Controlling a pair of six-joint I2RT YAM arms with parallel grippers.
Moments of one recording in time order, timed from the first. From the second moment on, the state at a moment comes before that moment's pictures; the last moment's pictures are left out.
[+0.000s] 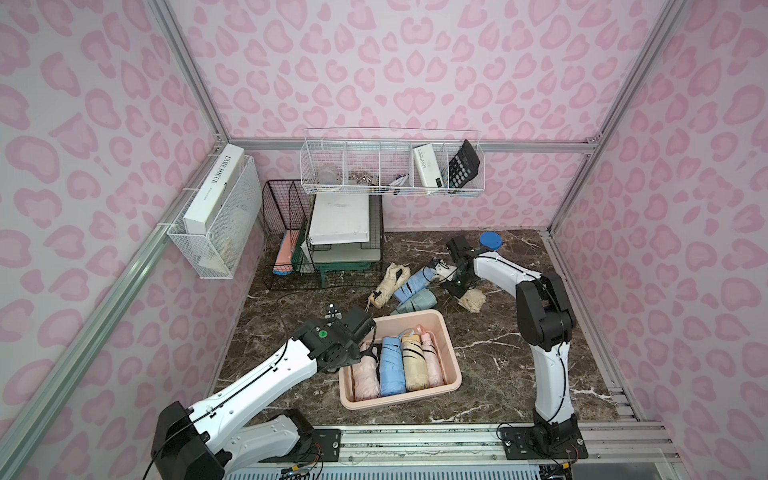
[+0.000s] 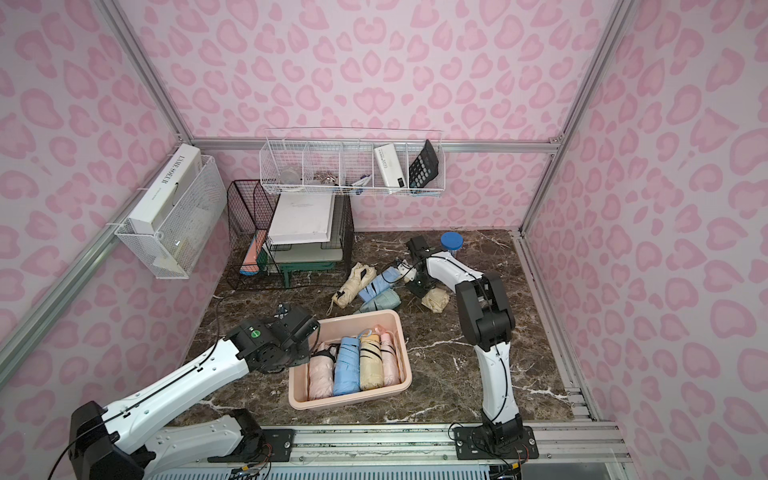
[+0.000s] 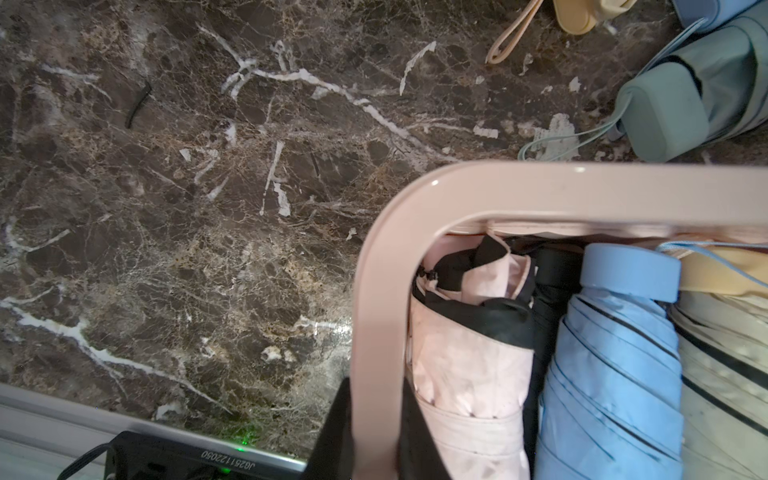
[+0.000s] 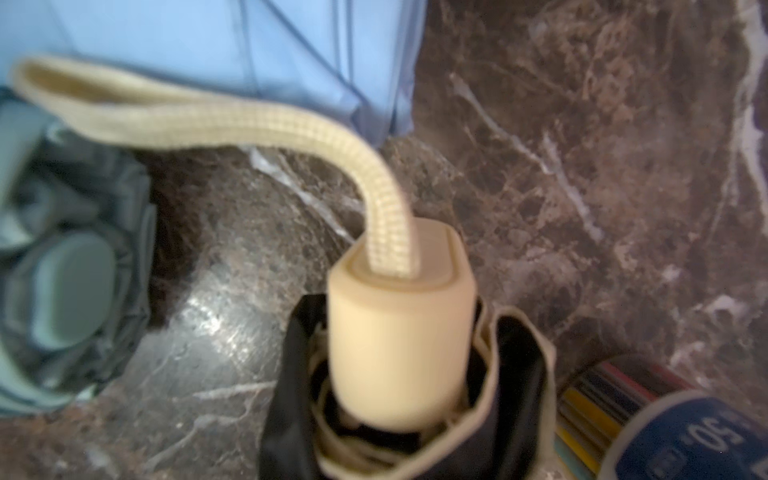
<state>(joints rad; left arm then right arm) -0.74 1.13 0.91 -1.15 -0.32 -0.94 0.42 2.16 1.66 -0.78 0.01 -0.54</state>
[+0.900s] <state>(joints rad) -0.73 1.28 1.01 -1.15 -0.31 -1.05 0.43 1.60 1.42 -0.80 -0.18 -0.31</state>
